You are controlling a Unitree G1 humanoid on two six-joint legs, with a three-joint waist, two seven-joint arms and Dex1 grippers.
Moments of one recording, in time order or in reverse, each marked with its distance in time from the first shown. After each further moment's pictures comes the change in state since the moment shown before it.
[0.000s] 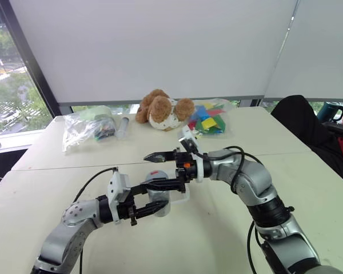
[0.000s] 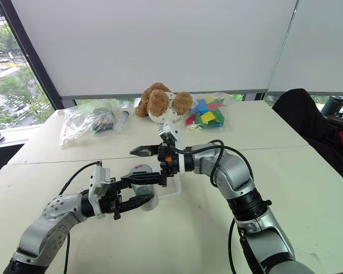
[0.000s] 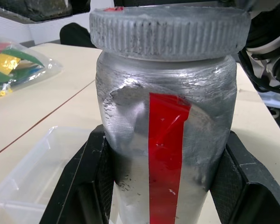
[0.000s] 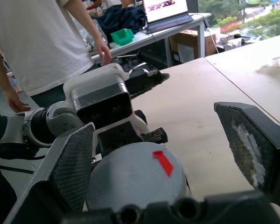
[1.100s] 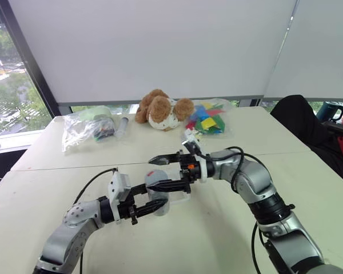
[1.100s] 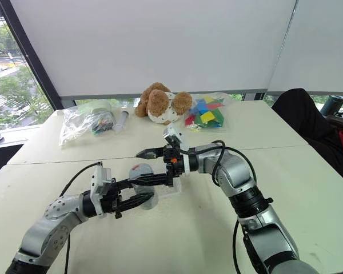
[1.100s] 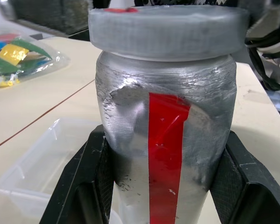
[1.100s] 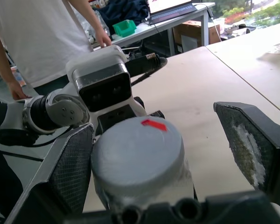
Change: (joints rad) left arm -0.002 -0.008 -0.003 0.028 0.006 0.006 0.028; right arm -0.004 -0.061 0.015 0.106 -0.030 -0.089 0.108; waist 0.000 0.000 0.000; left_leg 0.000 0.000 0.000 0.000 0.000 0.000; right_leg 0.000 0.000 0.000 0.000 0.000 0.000
